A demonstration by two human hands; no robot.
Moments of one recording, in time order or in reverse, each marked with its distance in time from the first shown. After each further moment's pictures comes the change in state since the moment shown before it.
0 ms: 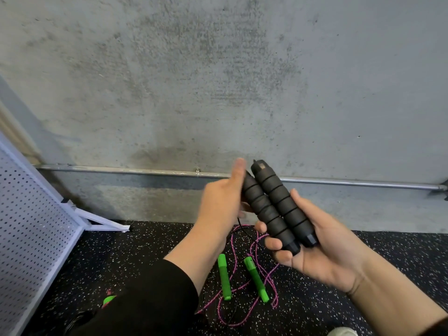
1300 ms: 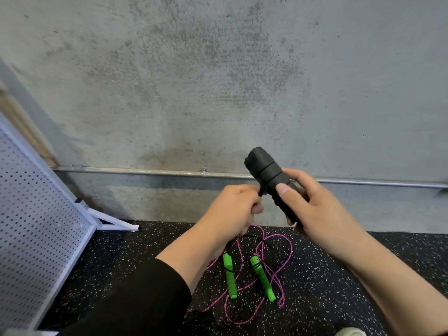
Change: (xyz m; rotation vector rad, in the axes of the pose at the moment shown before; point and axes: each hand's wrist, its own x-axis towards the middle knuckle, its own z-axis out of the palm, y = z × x) left_hand -0.018 0.004 -0.008 0.139 -0.361 0.019; right_hand 0.002 -0.010 0.019 -1.084 0.564 -0.536
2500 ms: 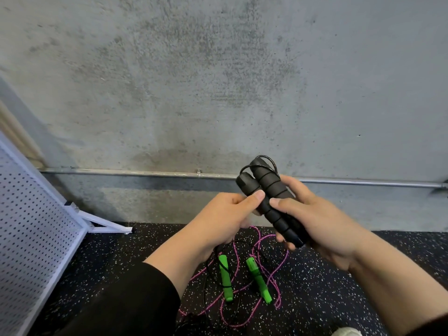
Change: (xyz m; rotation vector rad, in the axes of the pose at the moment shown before) left_hand 0.006 -0.011 -0.014 0.101 -0.037 -0.098; right_hand 0.008 0.007 -0.004 0.330 -0.224 0.281
